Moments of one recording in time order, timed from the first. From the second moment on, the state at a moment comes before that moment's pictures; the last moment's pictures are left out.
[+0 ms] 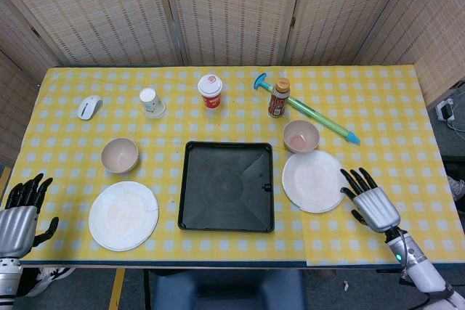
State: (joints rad) left arm -0.11 -1.11 -0.05 -1.71 1.38 1.41 0.20; right arm 0.29 -1.51 -0.05 -0.90 -1.72 1.29 0.04
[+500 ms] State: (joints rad) left arm -0.10 -1.09 -0.05 -1.75 1.34 1.42 0.22; right arm 0.32 -1.67 -0.08 -0.66 -1.75 1.36 0.12
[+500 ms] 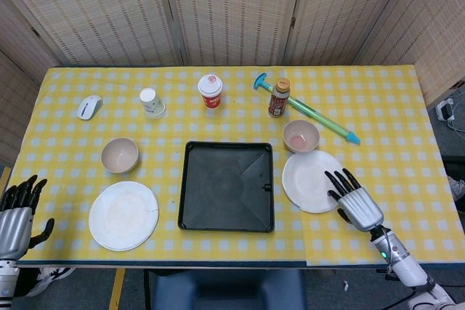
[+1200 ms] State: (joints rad) left arm -0.11 -1.08 -0.06 -1.77 1.31 1.39 0.21; right arm 0.36 -1.79 -0.09 -0.47 -1.74 1.39 0.23
